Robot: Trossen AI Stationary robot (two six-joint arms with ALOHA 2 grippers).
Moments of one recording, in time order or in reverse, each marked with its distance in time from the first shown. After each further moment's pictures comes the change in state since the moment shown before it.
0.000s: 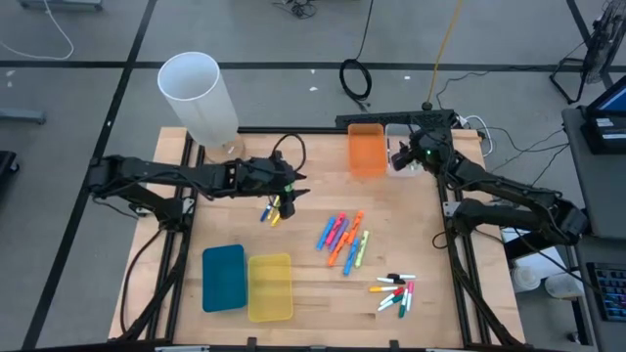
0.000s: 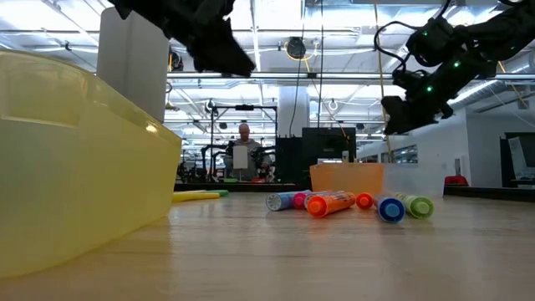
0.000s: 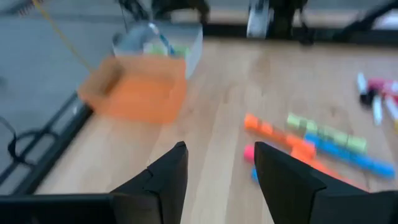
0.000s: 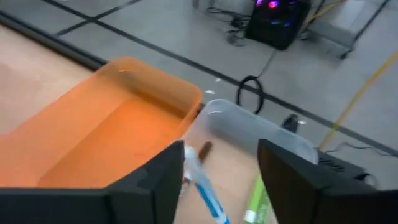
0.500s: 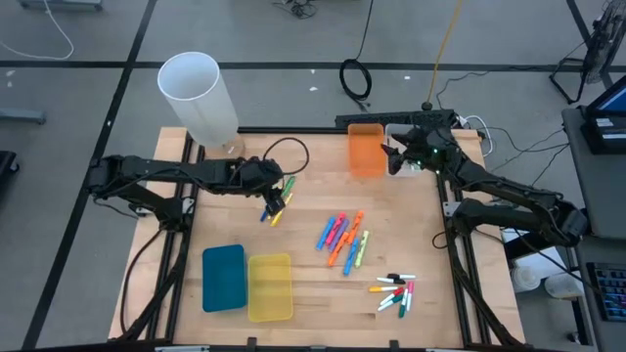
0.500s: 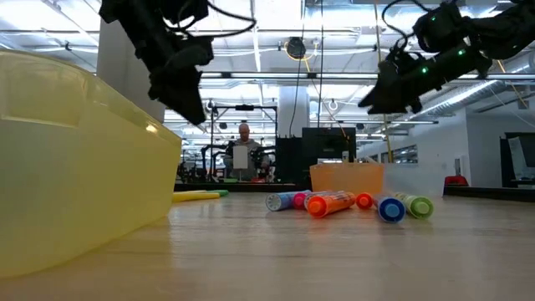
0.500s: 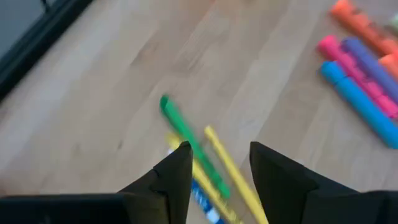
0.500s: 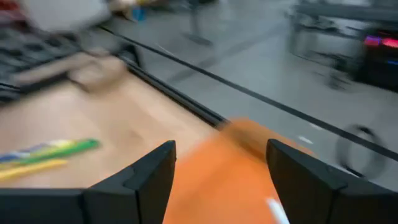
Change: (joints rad) left arm 0.068 -0.001 -0.001 -0.460 -0.063 -0.325; right arm 0.003 -0.022 0.000 0.223 -0.421 0.025
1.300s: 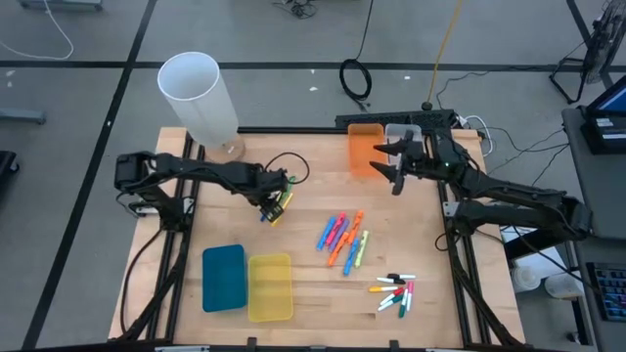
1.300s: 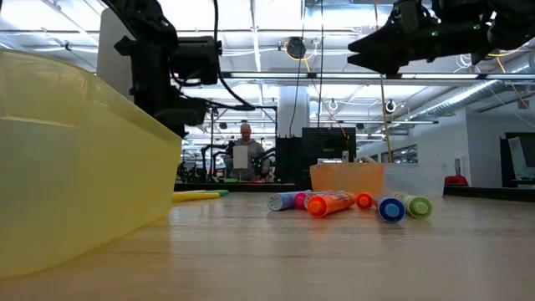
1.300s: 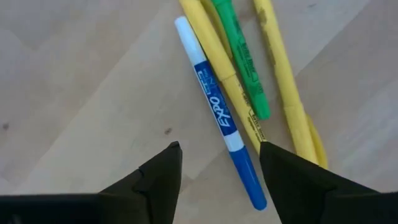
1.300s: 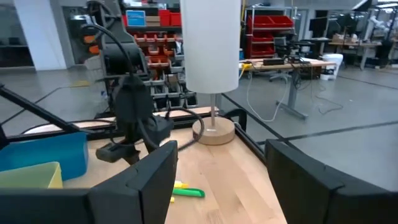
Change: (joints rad) left arm 0.051 0.243 0.000 -0.209 0.151 -0.208; right arm 0.224 -0.073 0.001 0.217 -0.187 -0.092
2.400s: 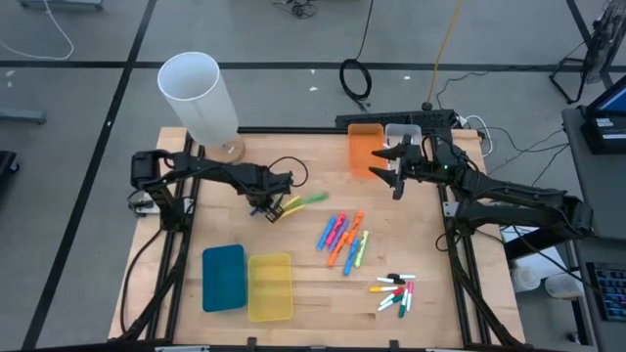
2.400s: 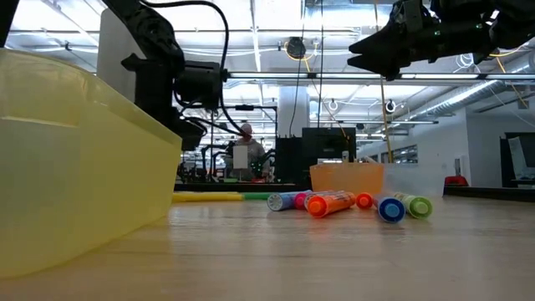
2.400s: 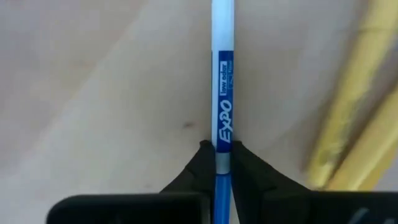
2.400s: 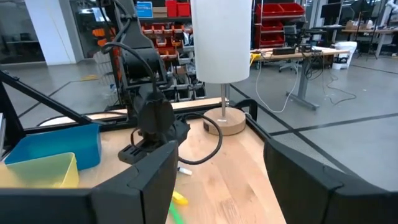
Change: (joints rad) left arm 0.035 0.111 -0.002 -0.068 -0.017 -0.027; right arm 0.036 -0.006 0.000 -0.046 0.001 0.021
